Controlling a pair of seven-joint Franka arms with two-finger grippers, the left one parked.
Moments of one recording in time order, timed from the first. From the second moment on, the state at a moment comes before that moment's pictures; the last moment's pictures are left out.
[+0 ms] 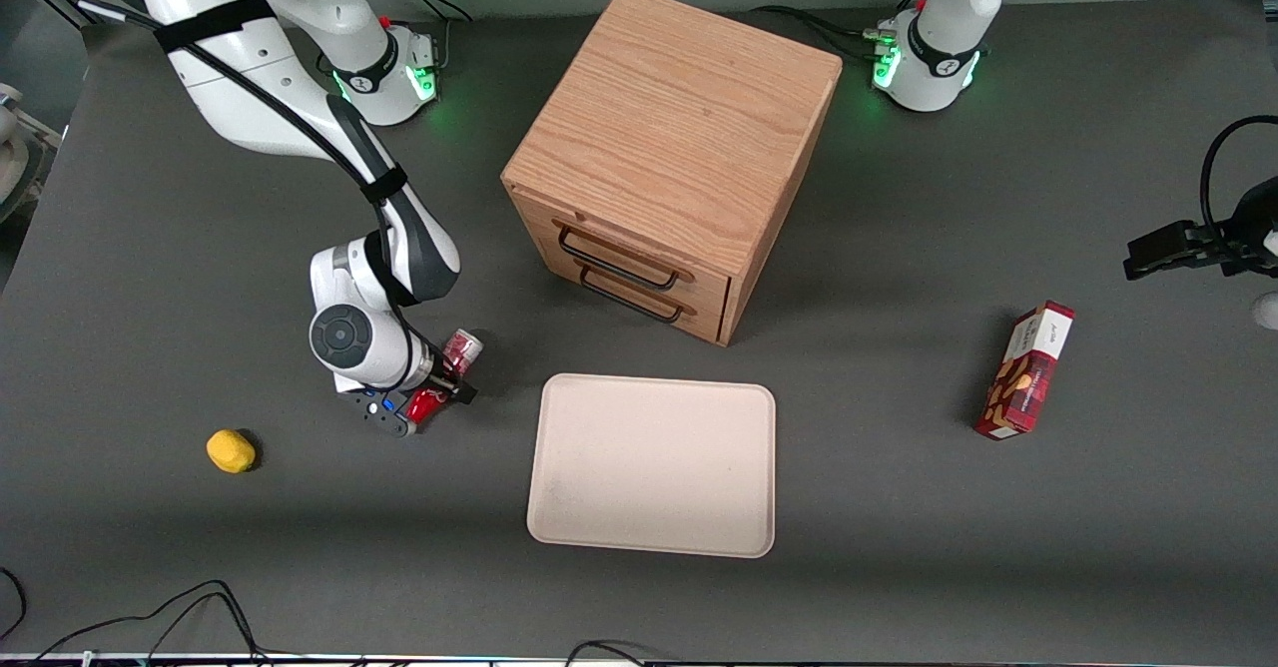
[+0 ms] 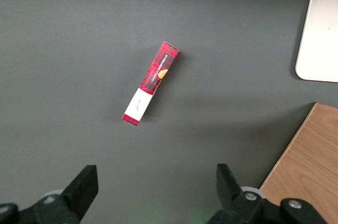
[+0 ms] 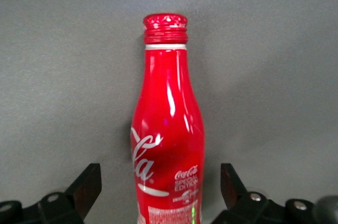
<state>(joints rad) 0.27 0.61 0.01 -1.83 -0.01 2.32 0.89</state>
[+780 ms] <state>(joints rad) 0.27 0.62 0.01 -1.83 -0.01 2.34 0.92</state>
